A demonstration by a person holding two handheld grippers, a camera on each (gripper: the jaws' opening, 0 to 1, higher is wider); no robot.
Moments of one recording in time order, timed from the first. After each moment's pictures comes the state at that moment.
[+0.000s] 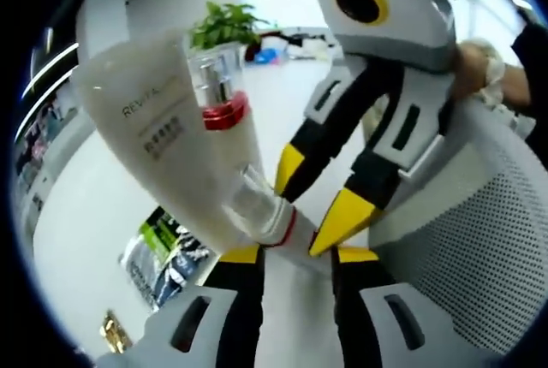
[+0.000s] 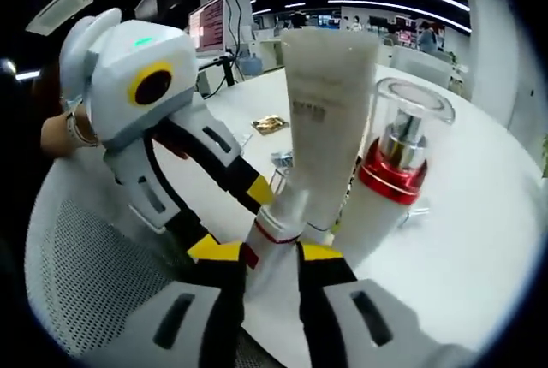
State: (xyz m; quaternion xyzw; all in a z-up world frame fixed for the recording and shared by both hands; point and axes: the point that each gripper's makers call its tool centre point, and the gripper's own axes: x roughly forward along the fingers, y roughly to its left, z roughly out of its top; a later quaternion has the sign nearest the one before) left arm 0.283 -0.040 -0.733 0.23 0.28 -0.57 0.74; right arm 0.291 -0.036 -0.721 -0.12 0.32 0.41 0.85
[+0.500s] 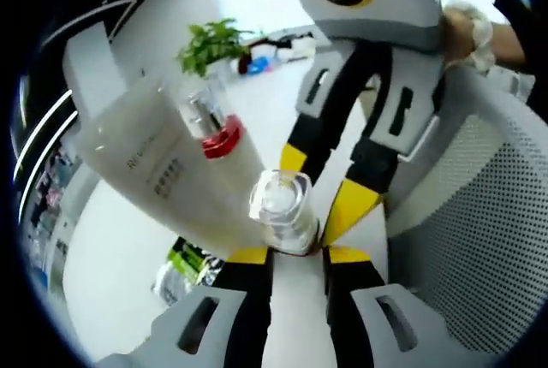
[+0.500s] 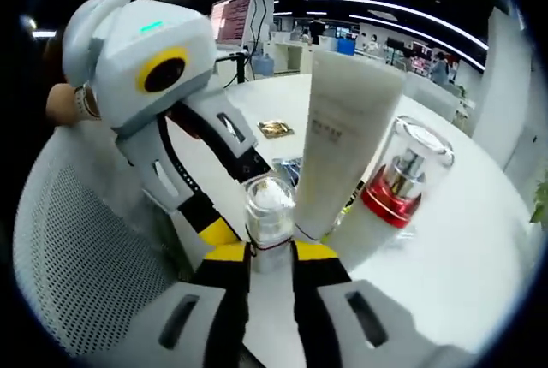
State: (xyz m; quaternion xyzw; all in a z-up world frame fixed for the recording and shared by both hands) left arm 0.291 -0.039 -0.725 0.30 0.21 -0.57 0.74; right arm 0.289 -0.040 -0.713 -0.19 0.29 0.41 0.84
